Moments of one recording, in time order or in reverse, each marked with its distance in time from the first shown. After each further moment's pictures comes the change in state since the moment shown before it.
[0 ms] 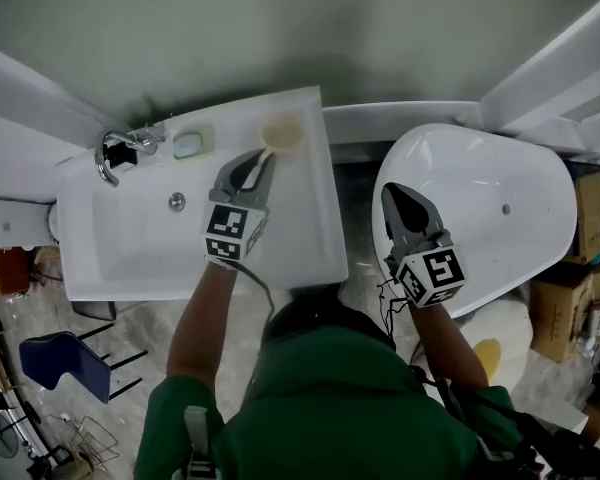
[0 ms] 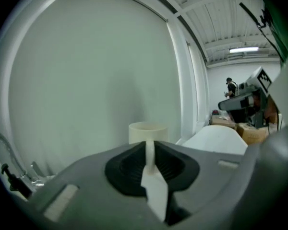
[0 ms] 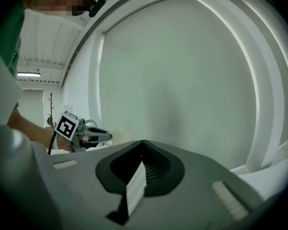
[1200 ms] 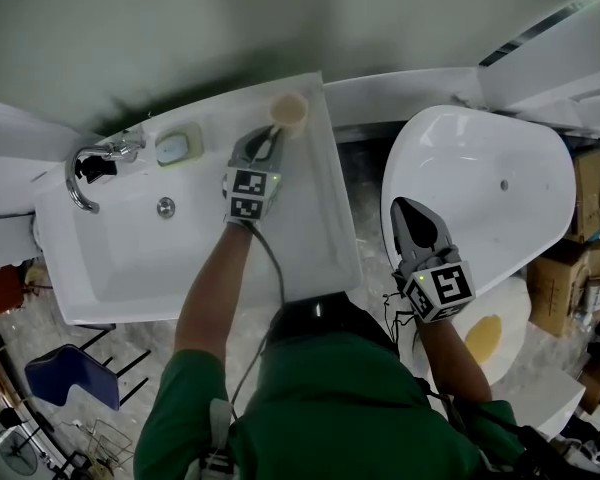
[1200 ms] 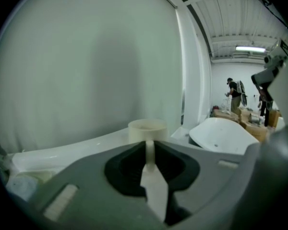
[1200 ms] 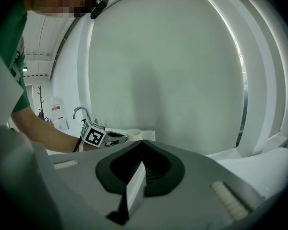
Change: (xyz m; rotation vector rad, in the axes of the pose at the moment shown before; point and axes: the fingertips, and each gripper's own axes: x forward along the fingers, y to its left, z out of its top) left arm 0.127 0.057 -0.117 -0.056 0.092 -0.033; right arm 0.039 -0.004 -0.057 0.035 0.152 -0.093
